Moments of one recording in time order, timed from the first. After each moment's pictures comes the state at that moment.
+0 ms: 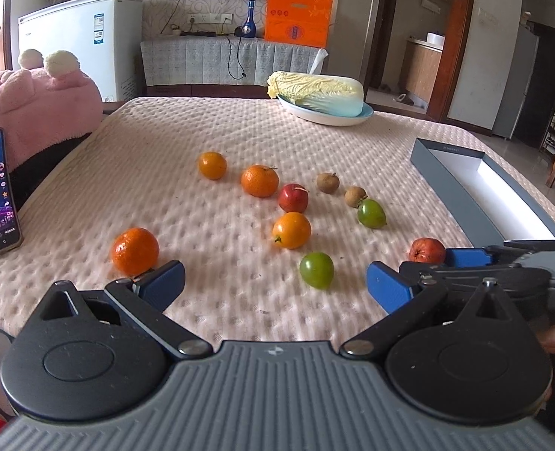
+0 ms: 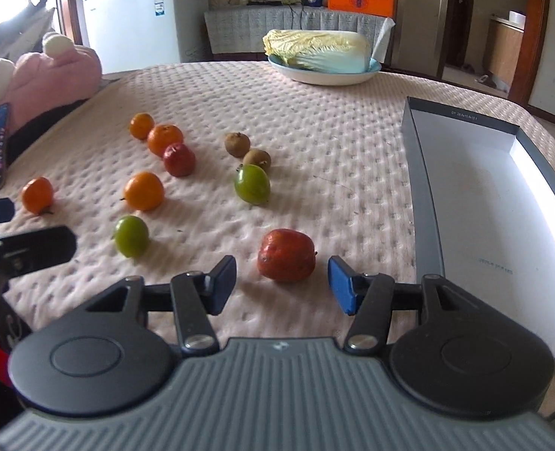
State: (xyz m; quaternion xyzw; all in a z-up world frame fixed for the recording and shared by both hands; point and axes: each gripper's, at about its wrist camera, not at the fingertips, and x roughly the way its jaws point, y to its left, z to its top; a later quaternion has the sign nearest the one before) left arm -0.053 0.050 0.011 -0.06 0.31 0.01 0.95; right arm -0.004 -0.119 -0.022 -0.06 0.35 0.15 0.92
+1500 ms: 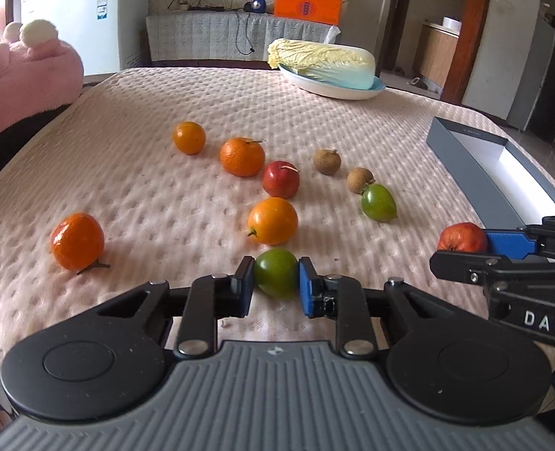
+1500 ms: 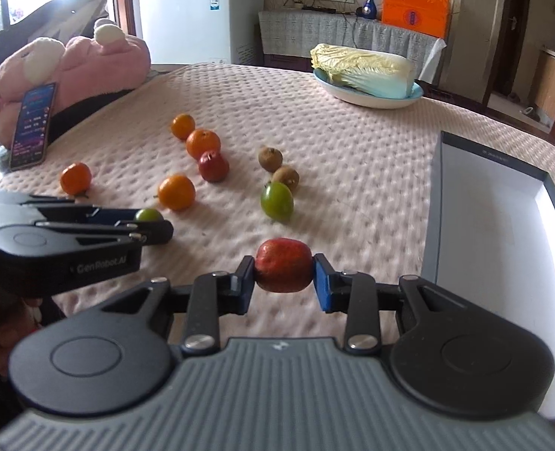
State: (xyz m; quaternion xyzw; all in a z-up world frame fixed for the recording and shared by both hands) left arm 0.002 0.031 -0.020 -0.08 0.34 0.04 0.94; right arm 0.000 -0.128 0.001 -0.10 0.34 0.24 0.91
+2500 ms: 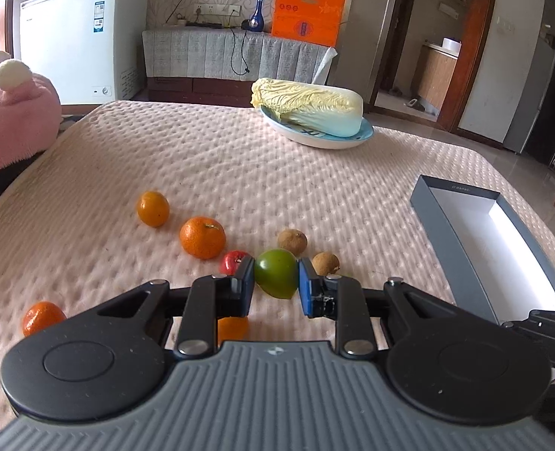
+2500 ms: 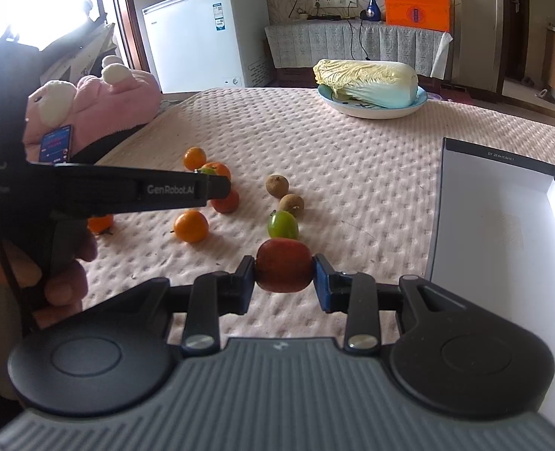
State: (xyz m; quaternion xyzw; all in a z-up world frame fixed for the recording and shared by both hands) left arm 0.051 0.011 0.026 -0.09 0.32 0.03 0.94; right arm 0.007 -0.151 0.018 -0.03 0.33 0.26 0.90
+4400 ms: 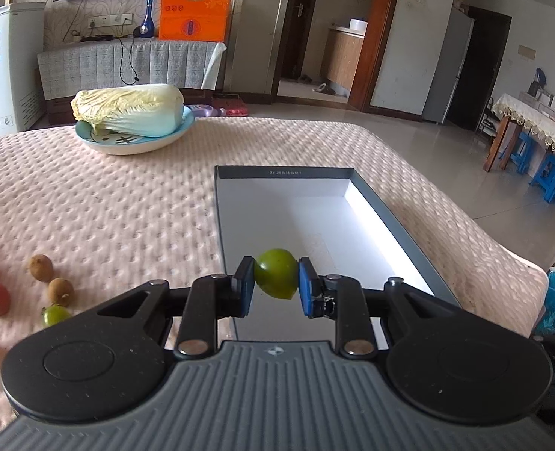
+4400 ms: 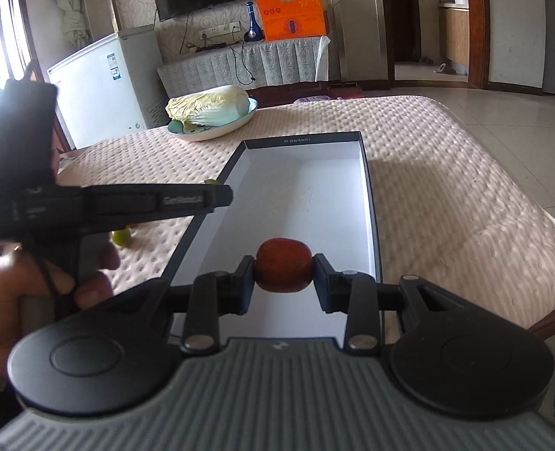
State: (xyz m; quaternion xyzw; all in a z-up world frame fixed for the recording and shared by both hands) left arm 0.106 -0.174 0.024 -0.05 0.31 -0.11 0.94; right arm -0.019 -0.313 0.031 0.04 0.32 0.12 0.94
